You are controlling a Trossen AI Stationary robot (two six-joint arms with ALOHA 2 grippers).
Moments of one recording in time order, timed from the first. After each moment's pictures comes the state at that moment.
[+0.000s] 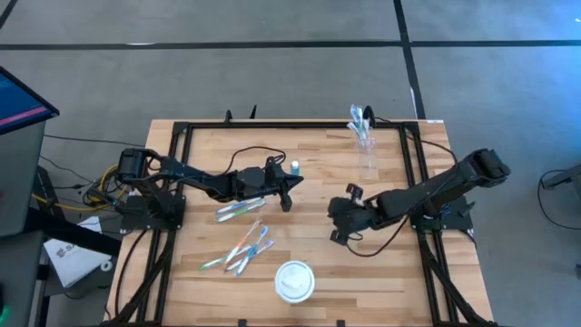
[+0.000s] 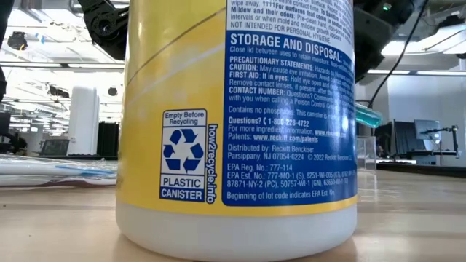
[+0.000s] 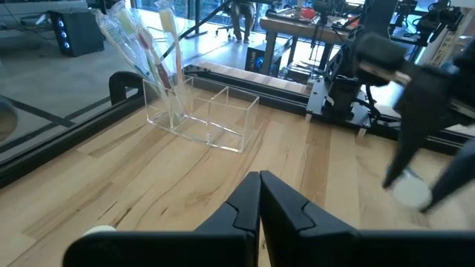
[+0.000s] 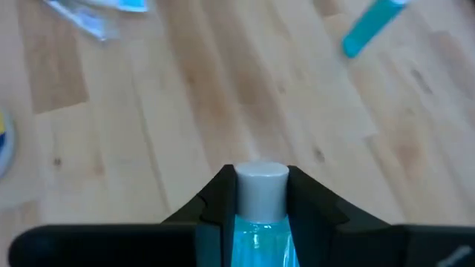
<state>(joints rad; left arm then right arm) 0.05 1.69 0.75 0.73 -0.31 -0.19 0.34 1.46 0.93 -0.54 0.49 0.52</state>
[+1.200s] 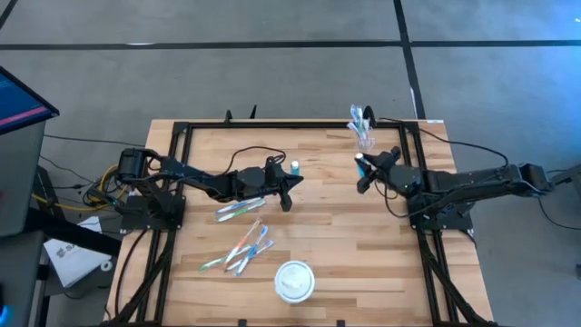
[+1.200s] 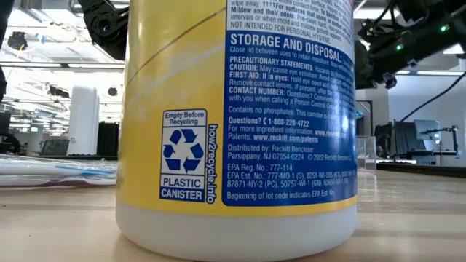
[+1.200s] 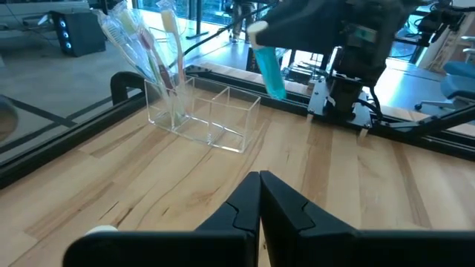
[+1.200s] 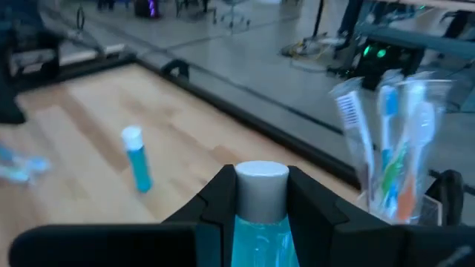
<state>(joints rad) 0.05 1.69 0.75 0.73 -0.31 -0.19 -0.02 0.76 0.34 0.06 0.77 0.24</state>
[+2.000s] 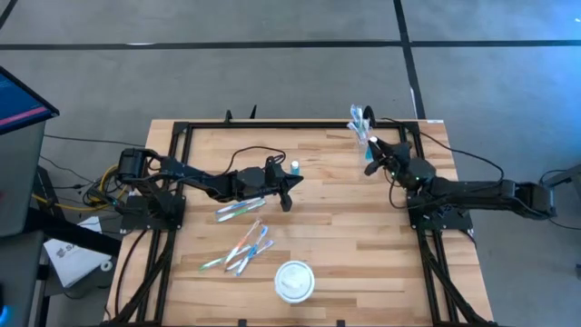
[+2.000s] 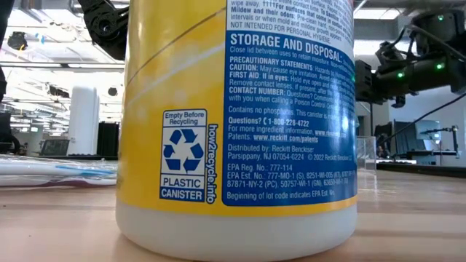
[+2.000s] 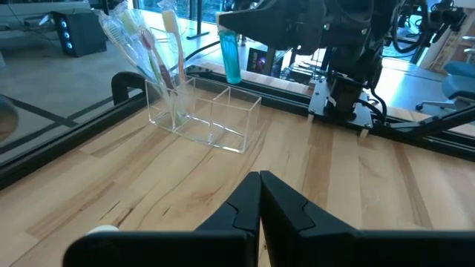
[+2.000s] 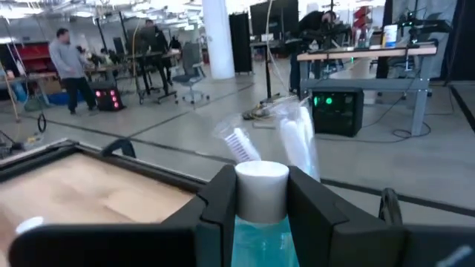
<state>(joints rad) 0.05 1.69 0.75 0.73 -0.31 -0.19 -0.36 0.74 0.03 0.71 0.62 0.12</state>
